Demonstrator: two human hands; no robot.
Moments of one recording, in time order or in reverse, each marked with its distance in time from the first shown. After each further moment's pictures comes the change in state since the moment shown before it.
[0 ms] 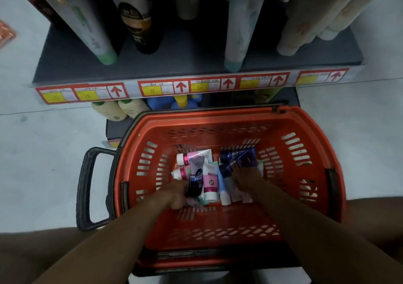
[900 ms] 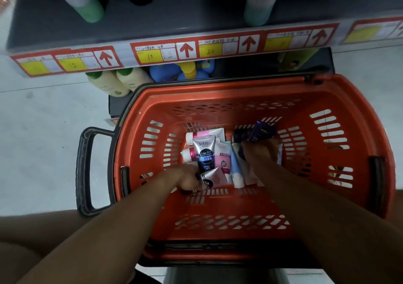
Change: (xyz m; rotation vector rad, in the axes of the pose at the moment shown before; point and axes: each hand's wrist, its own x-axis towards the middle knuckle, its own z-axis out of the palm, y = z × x) left_hand 0.018 -0.002 -0.004 0.032 -0.214 0.028; right_hand 0.060 -0.002 0.038 0.530 0.134 0.124
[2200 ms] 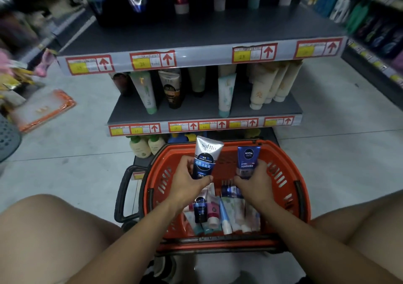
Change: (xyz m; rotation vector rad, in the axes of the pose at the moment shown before) left_hand -0.183 0.080 0.001 -0.905 1.052 0.512; right_hand -0.189 -0.043 -0.105 -0.031 0.235 -0.778
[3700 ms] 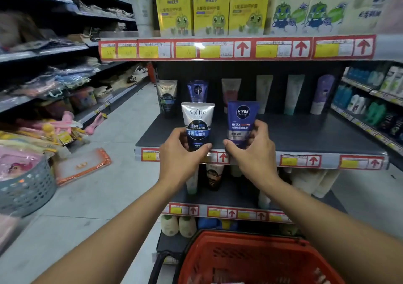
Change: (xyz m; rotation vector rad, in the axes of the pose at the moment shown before) left_hand 0.094 0.224 -0.186 0.135 0.606 0.514; right_hand 0.072 -0.356 -0.002 0.127 0.227 -0.678
